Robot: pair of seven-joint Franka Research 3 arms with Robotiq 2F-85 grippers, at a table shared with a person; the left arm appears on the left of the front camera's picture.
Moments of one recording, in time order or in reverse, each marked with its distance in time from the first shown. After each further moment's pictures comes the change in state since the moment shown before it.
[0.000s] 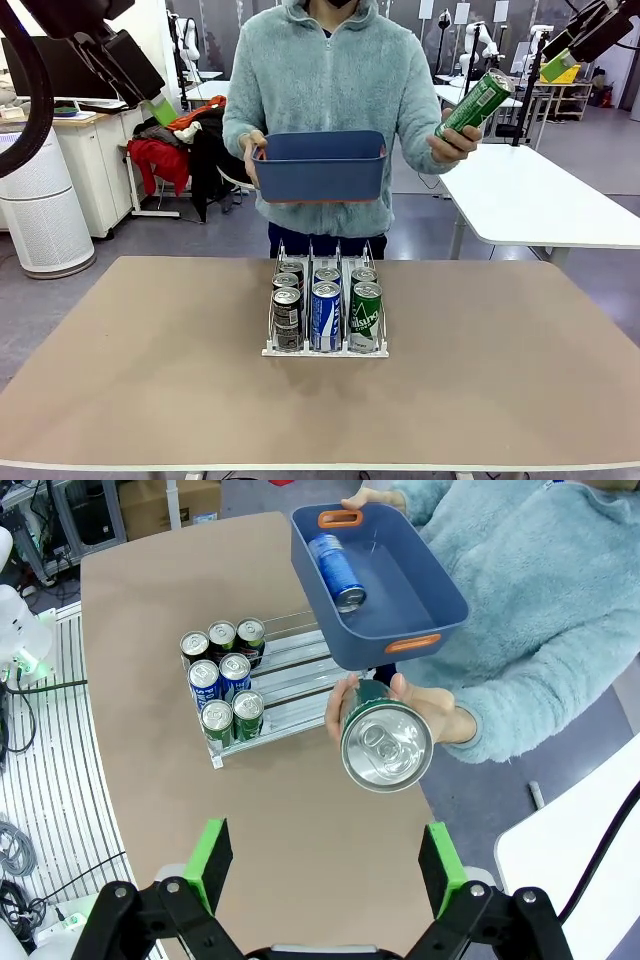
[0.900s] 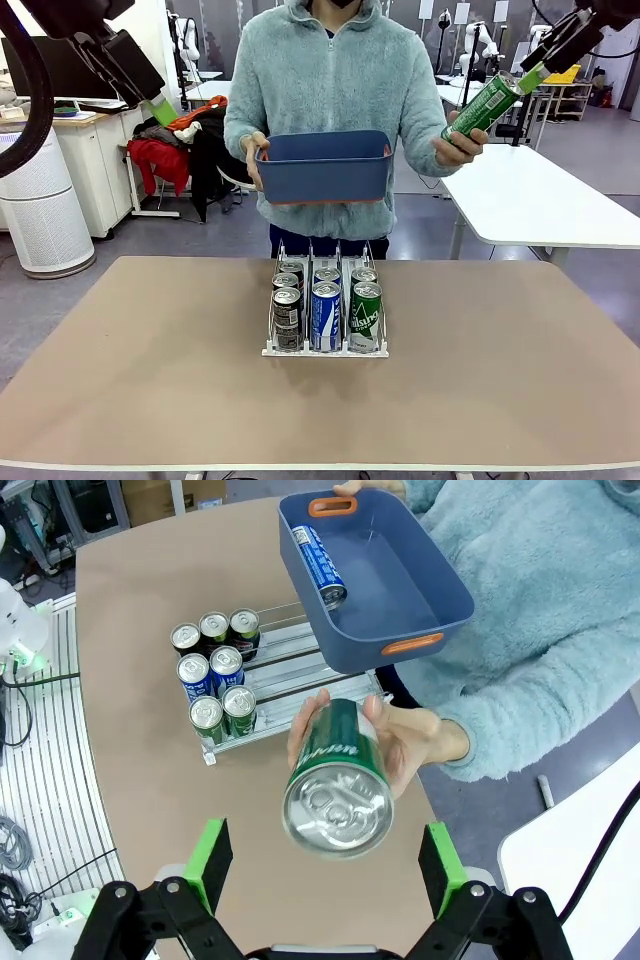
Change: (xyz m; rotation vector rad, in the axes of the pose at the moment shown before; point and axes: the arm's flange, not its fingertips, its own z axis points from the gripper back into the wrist) left arm 0.000 0.000 0.000 0.000 0.000 0.000; right arm 0.010 -0.026 -0.037 0.033 0.044 0.002
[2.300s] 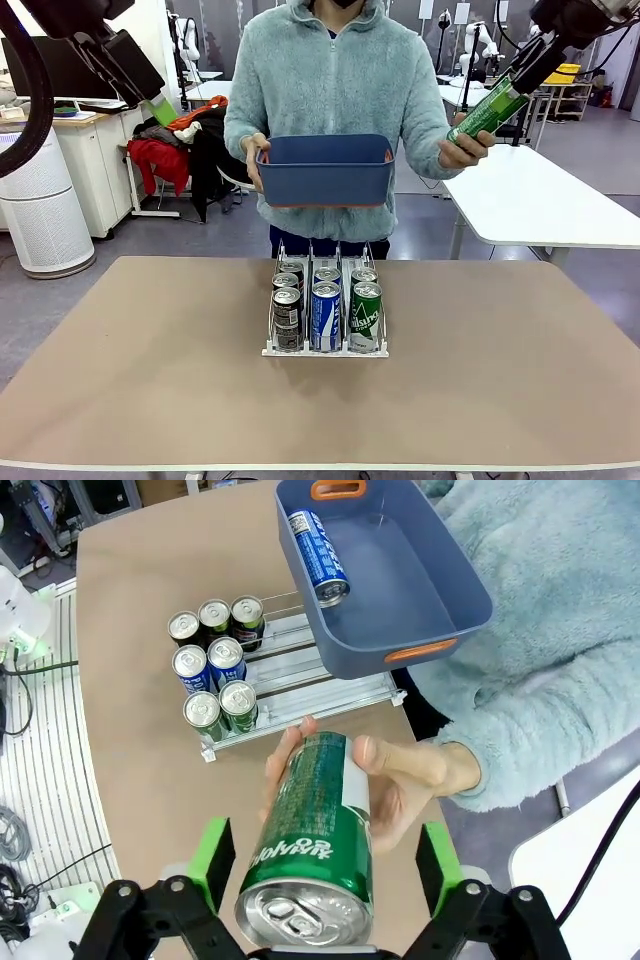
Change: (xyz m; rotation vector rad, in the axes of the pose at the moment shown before) left arm 0.000 0.000 0.000 0.000 0.000 0.000; right arm 0.009 -0.016 -0.045 0.050 0.045 0.012
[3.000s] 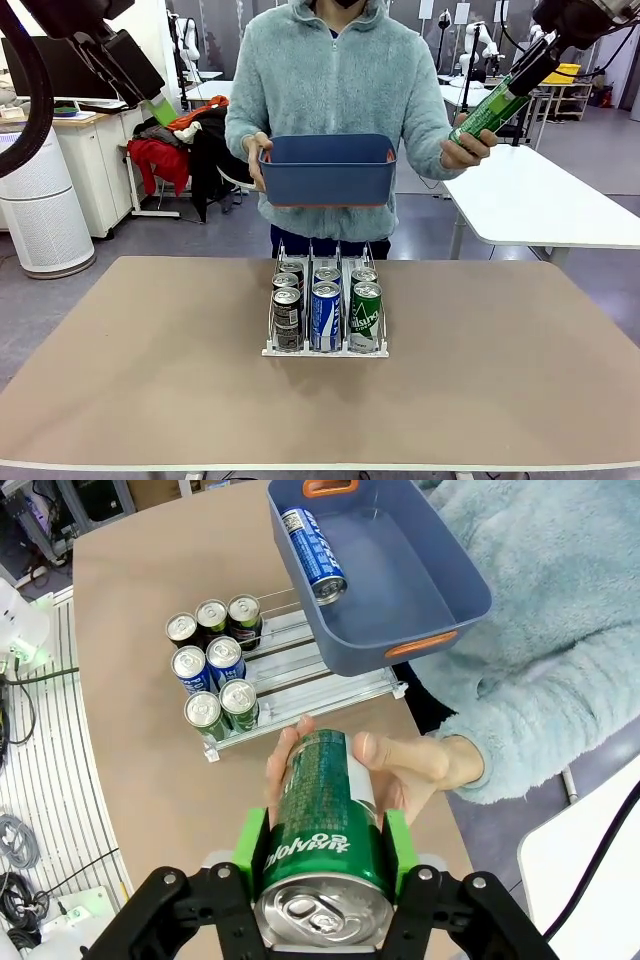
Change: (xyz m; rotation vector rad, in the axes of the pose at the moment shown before) left arm 0.000 0.000 0.000 0.000 0.000 0.000; right arm -0.003 0.000 0.001 0.002 0.008 -0.043
